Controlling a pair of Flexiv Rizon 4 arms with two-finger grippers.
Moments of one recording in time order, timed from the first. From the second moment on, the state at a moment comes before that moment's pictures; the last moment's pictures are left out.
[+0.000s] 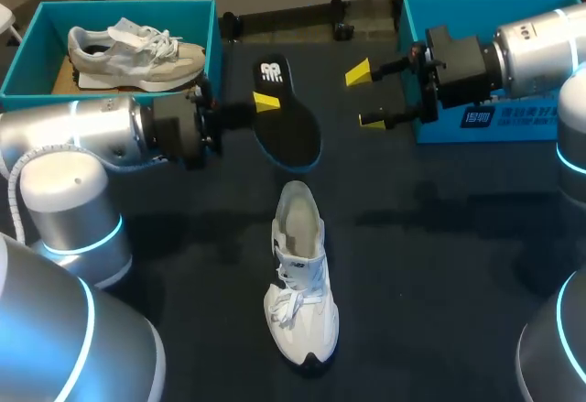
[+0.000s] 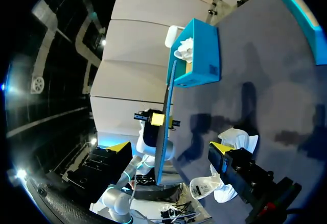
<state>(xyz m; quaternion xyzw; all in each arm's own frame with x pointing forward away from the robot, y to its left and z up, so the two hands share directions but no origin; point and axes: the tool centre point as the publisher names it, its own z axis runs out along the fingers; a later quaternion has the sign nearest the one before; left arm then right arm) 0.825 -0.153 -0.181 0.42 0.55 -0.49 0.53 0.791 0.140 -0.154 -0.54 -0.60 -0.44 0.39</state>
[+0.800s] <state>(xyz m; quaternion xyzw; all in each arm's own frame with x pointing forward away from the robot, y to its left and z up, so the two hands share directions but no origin) 0.836 -0.174 -0.179 0.46 0.54 -0.46 0.54 0.770 0.170 -0.164 -0.52 -0.58 -0.44 0.44</state>
